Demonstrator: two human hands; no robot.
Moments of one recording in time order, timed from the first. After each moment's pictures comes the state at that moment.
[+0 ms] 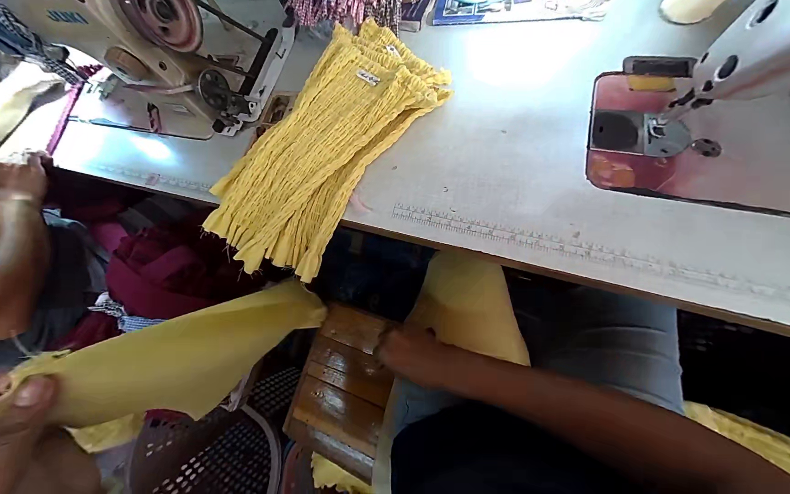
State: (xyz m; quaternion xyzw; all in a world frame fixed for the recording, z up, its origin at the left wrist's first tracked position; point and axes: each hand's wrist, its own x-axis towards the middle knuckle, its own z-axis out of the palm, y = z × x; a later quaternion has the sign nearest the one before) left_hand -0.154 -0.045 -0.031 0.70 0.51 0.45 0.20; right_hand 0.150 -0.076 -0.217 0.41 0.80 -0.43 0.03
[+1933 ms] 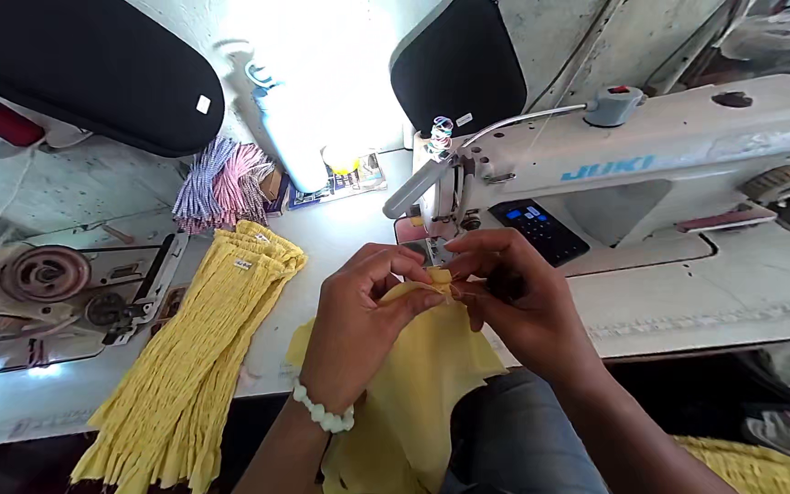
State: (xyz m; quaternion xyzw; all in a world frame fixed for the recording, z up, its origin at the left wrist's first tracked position) left_hand 0.254 -0.007 0.004 0.83 0.16 0.29 0.45; right_hand 0.396 -0.135 -0.041 0.53 0.51 -0.10 -0.67
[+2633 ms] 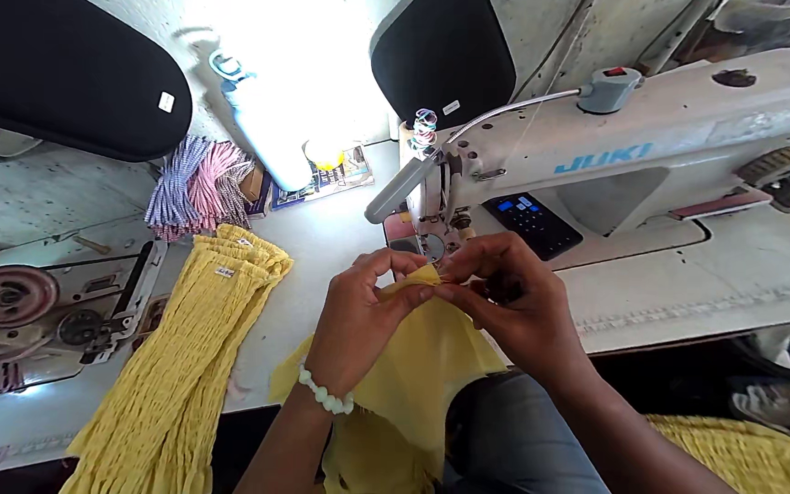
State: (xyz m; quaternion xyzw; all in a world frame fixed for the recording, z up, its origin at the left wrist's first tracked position) left_hand 0.277 0.005 -0.010 0.83 0.20 0.19 0.48; right_hand 0.406 -0.132 -0.061 0.56 0.48 -0.05 -0.68
